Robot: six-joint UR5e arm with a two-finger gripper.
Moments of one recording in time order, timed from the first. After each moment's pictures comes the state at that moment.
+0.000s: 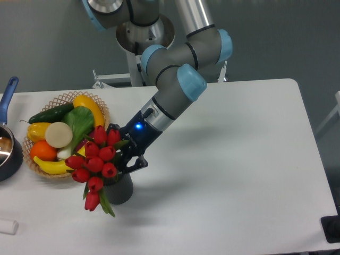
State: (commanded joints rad) arm 2.46 -1.85 -1.87 -0.71 0.58 1.18
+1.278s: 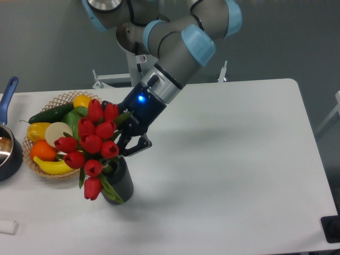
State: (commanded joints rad) arm 2.48 -1.73 -1.76 -0.71 0.52 0.89
